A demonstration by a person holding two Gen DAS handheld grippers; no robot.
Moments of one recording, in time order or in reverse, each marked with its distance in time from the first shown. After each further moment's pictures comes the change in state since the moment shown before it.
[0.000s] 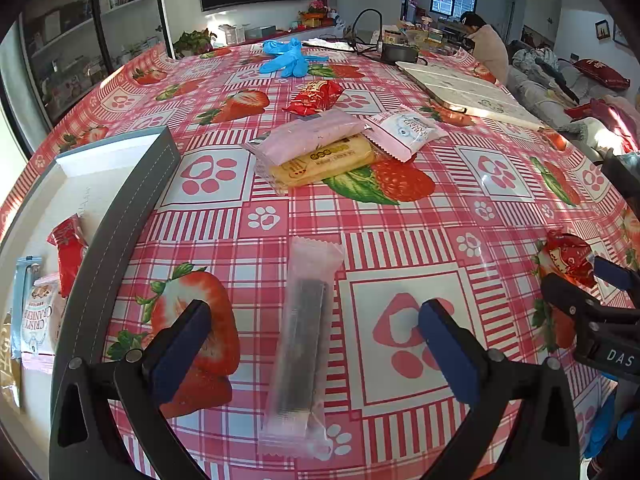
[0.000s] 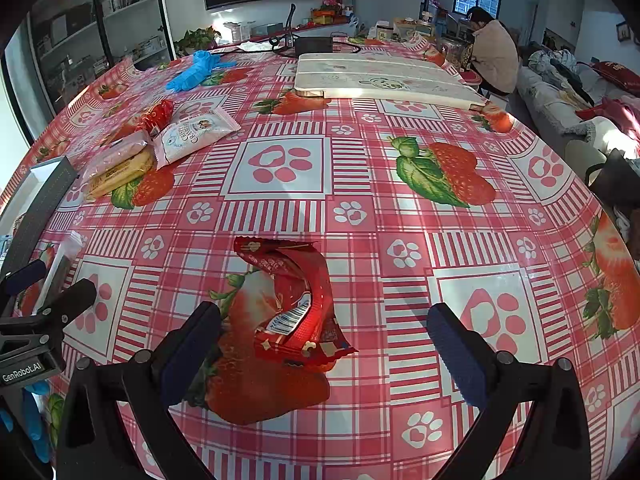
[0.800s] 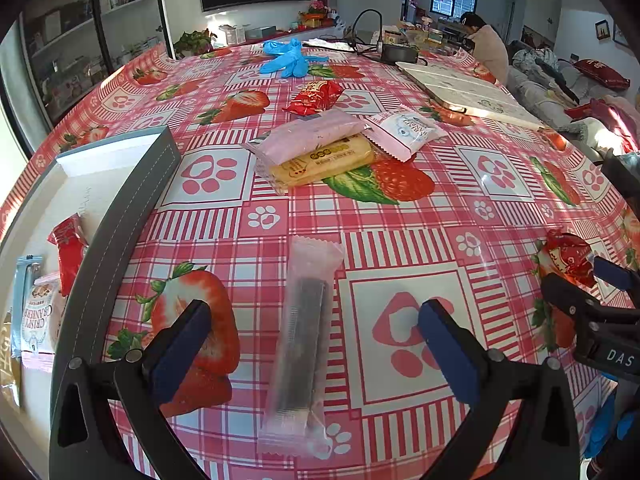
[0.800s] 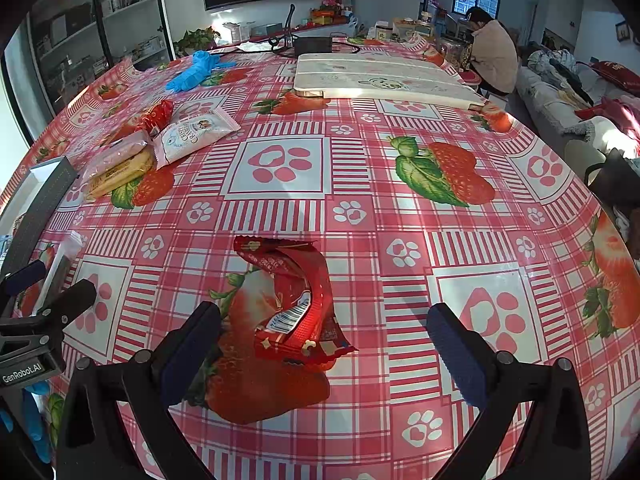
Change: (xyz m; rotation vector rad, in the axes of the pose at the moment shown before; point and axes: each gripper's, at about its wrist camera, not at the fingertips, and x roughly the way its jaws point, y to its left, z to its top) left arm -0.001 0.000 -0.001 0.000 -0.001 0.000; right arm -0.001 0.000 0.000 -0.001 -0.001 0.000
